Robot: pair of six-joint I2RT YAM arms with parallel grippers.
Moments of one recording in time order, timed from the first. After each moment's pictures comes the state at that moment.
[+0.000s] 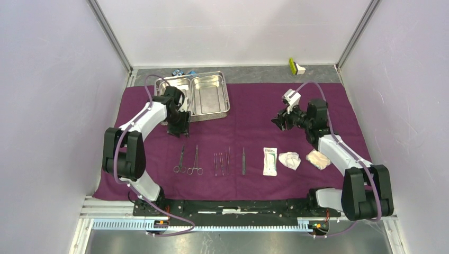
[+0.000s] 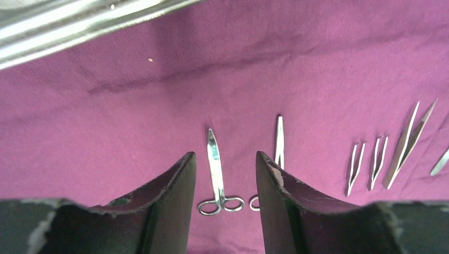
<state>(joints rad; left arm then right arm) -0.19 1.65 1.17 -0.85 0.12 -0.11 0.11 1.27 0.66 0.17 -0.63 -0.31</state>
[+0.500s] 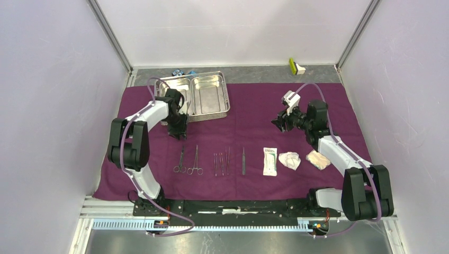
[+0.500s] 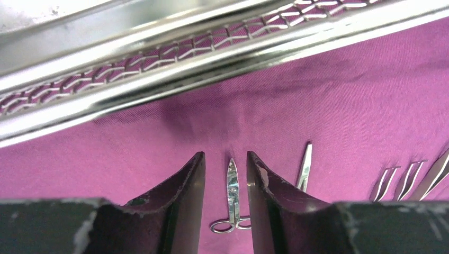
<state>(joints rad) -0.16 1.77 1.17 -0.80 0.11 -0.07 0.11 1.26 0.63 0.17 -0.63 -0.33</state>
